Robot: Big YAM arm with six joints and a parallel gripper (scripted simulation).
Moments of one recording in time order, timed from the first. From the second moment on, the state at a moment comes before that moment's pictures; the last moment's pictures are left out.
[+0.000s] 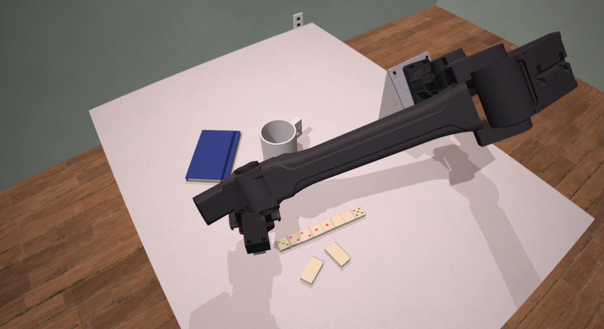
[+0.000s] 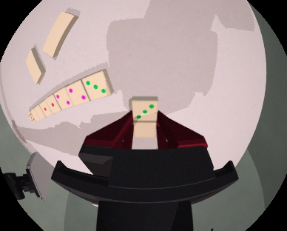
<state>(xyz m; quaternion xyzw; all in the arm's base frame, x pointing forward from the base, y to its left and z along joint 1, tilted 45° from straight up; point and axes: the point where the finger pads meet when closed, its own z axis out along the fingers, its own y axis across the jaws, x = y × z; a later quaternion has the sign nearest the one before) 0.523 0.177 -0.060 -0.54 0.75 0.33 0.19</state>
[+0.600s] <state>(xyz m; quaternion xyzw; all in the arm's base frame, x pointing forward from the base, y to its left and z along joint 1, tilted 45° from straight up) 0.523 0.177 -0.060 -0.54 0.75 0.33 0.19</state>
